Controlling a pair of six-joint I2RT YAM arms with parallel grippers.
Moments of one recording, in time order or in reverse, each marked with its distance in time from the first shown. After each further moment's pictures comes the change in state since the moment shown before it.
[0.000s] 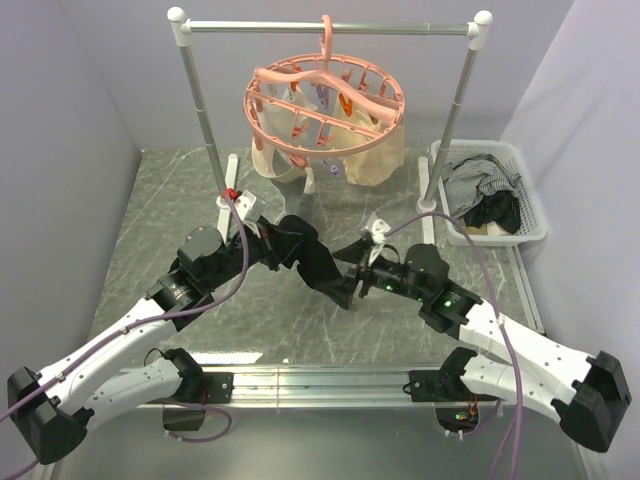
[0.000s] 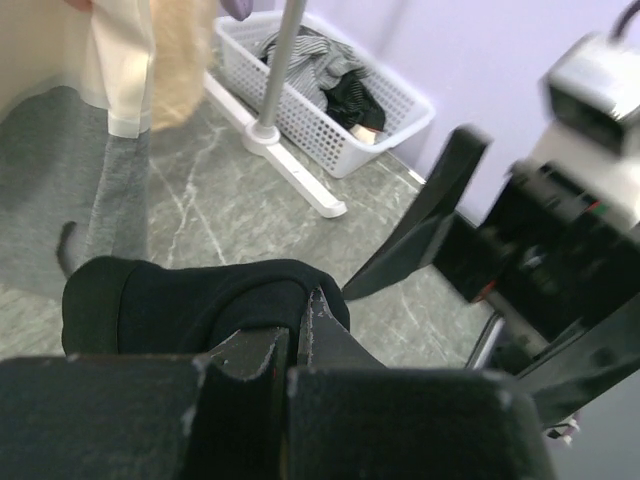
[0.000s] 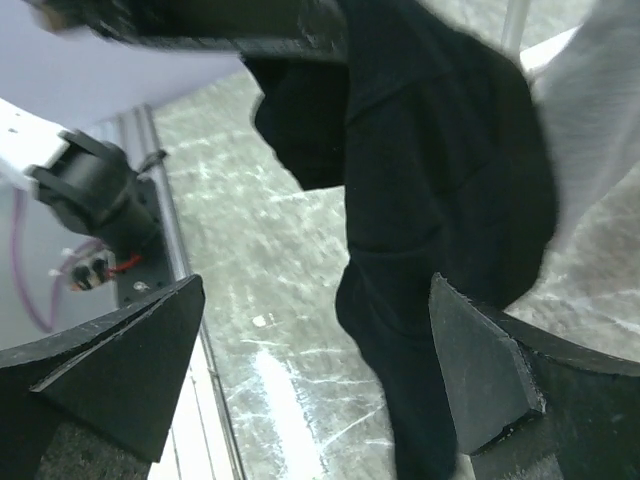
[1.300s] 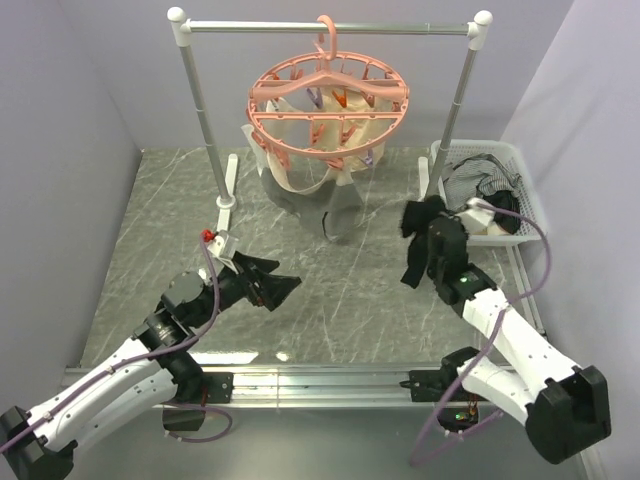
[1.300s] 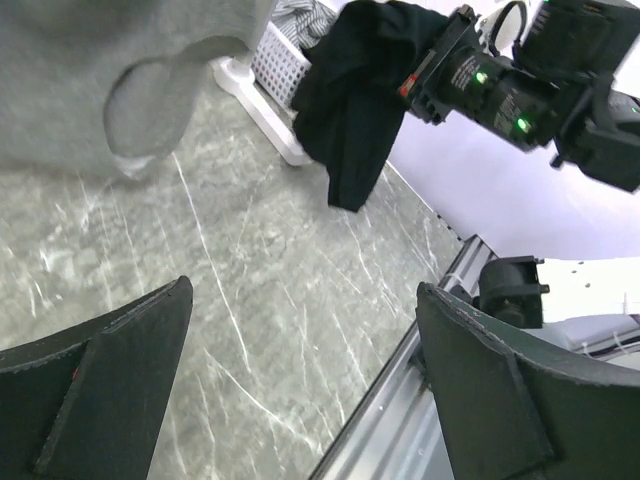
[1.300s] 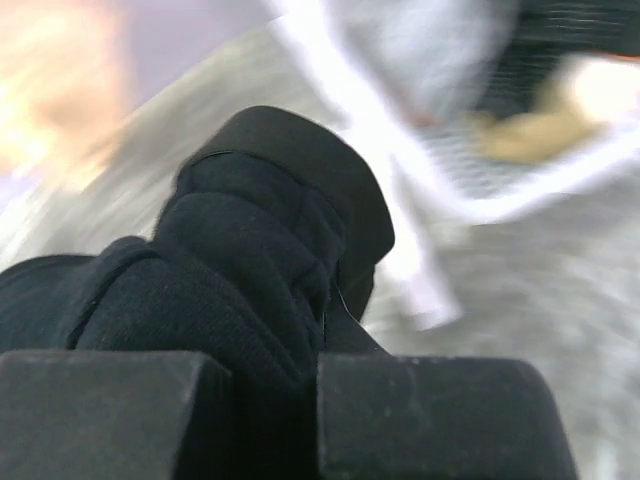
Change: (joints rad) left arm -0.018 -0.325 -0.332 0.026 -0.019 -0.208; right arm -0.373 0.073 0.032 -0.265 1.023 0.433
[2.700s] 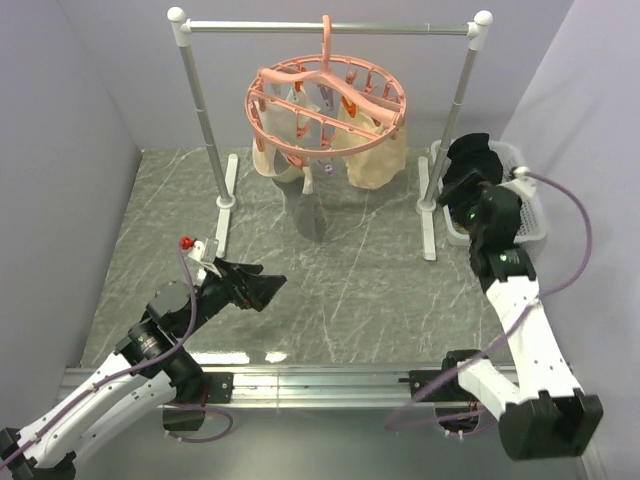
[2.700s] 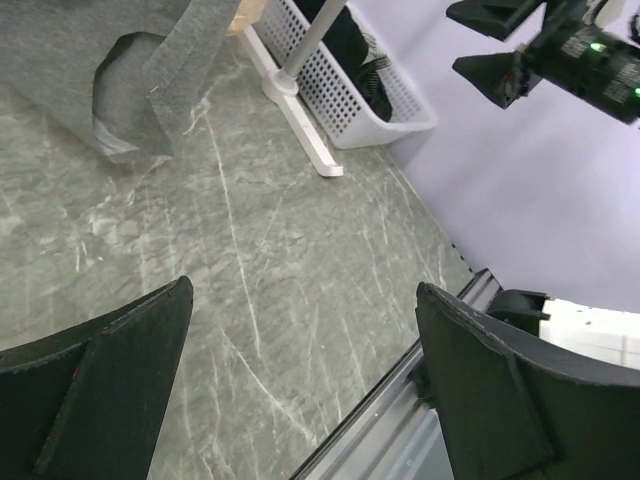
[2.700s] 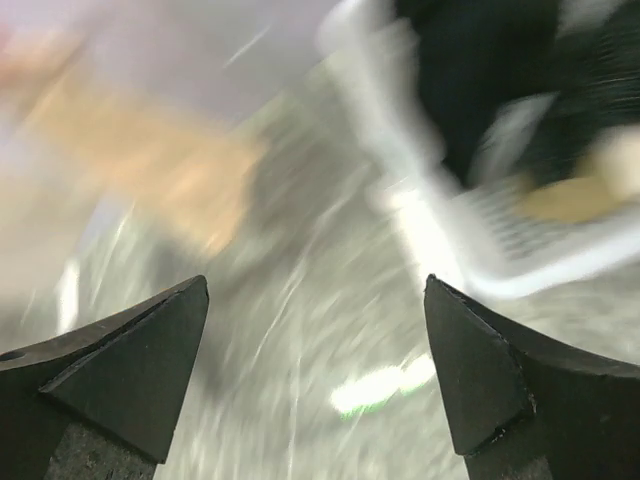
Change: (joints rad) left arm 0.000 -0.161 0.015 -0.211 -0.134 -0.081; right arm -0.391 0.040 0.301 -0.230 -0.393 0.003
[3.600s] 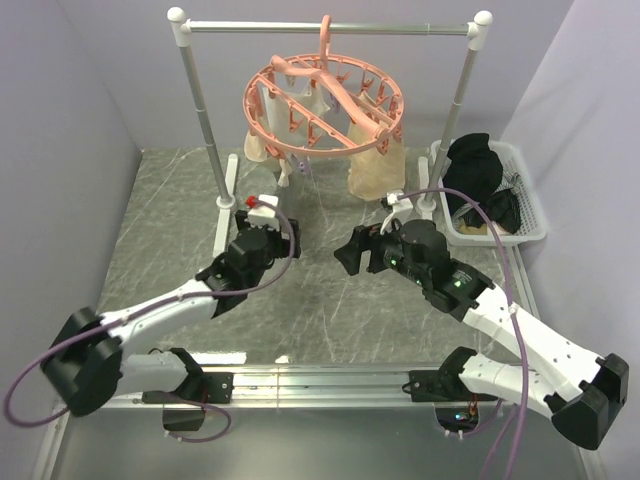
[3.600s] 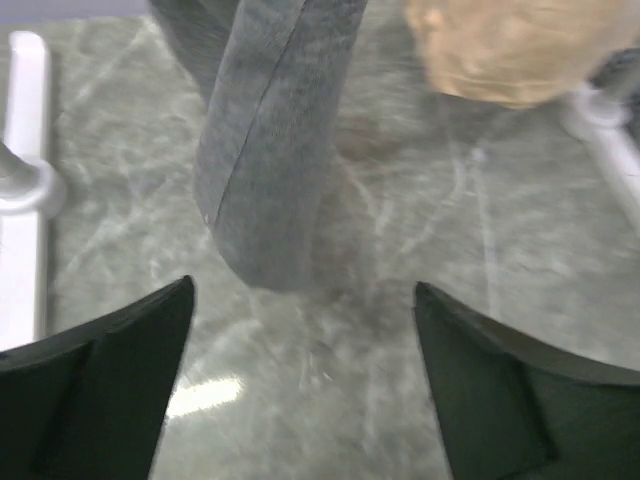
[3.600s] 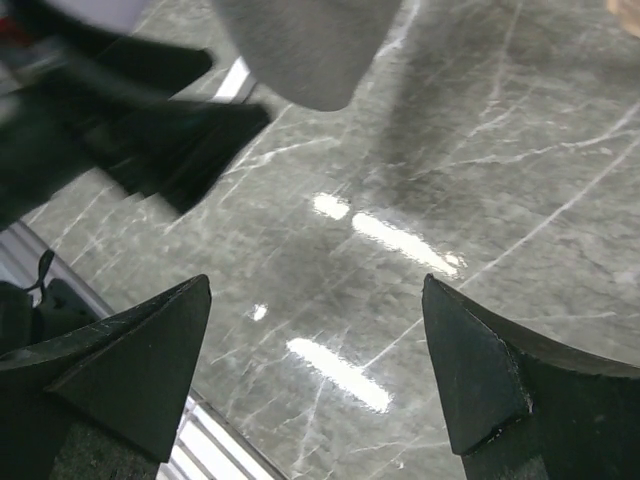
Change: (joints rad) left arm -0.004 0.753 0.192 0.357 -0.426 0.383; right arm 0.695 -0.032 -0.081 0.021 -0.247 -0.196
